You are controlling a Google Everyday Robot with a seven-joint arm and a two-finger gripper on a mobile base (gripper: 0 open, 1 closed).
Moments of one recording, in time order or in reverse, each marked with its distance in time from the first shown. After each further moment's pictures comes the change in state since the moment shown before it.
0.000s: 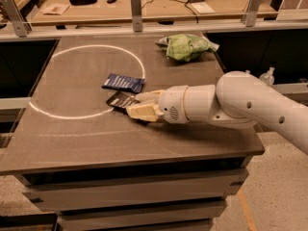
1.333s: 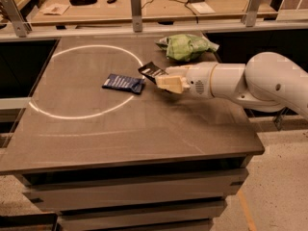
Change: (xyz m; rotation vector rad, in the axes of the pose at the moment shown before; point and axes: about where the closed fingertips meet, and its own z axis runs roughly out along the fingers) arm -0.038 -0.092 -0.061 0.218 -0.080 -0.004
